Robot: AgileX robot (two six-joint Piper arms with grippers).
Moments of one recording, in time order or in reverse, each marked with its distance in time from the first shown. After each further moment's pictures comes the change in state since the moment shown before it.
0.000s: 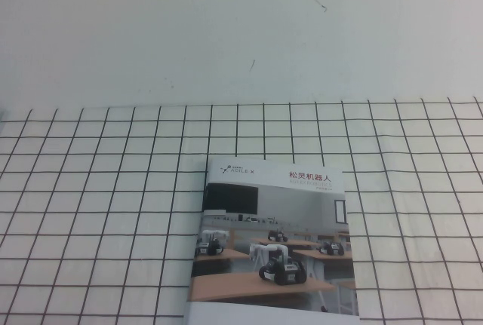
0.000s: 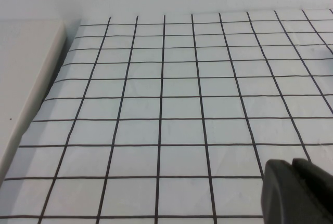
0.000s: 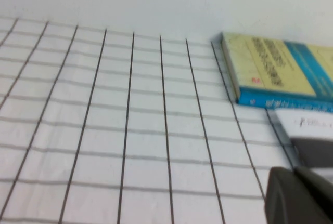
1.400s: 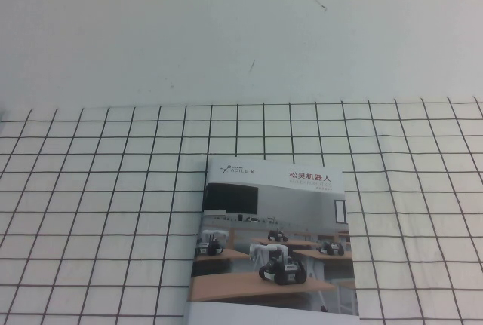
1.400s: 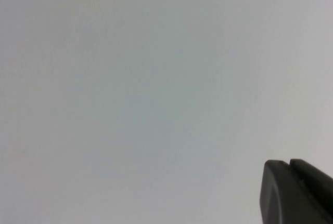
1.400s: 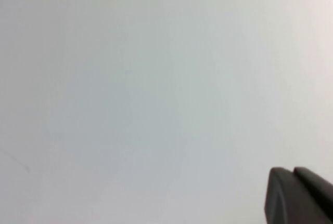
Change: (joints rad) right arm 0.000 0.060 -0.503 -0.023 -0.078 0.120; left arm 0.000 0.091 -0.427 -0.179 -0.254 -0.148
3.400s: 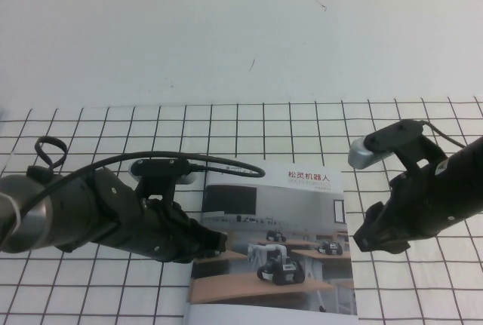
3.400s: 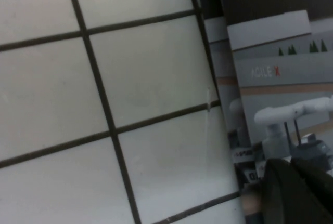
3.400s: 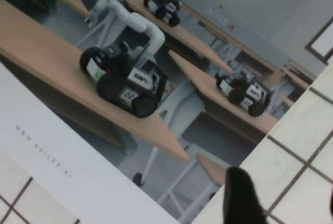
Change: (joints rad) right arm 0.479 1.565 -0.484 0.599 0.394 -0.592; left arm -0.431 1.669 -0.429 -0.522 0.193 0.587
